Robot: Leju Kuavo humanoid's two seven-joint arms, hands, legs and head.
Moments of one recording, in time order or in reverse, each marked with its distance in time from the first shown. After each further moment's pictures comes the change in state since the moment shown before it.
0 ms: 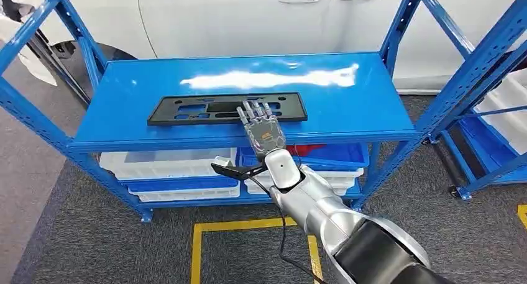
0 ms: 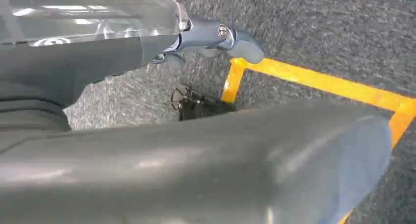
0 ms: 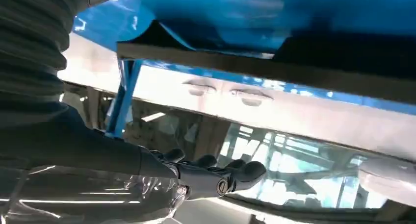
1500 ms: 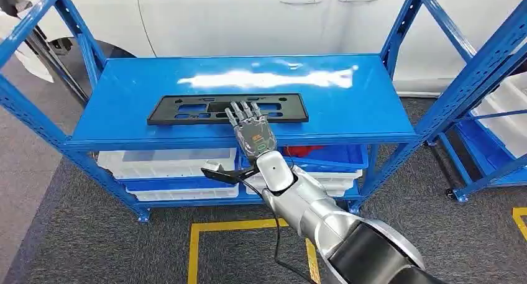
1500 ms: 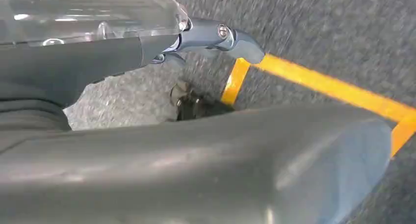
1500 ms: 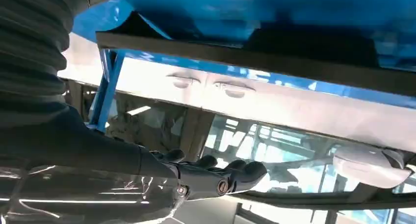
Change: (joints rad) left arm 0.016 -0.011 0.051 0.000 0.042 0.010 -0.016; right arm 0.006 0.030 -0.001 -0.006 -0.001 -0.015 -0.021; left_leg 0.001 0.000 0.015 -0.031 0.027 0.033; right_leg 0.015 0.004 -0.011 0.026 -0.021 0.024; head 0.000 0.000
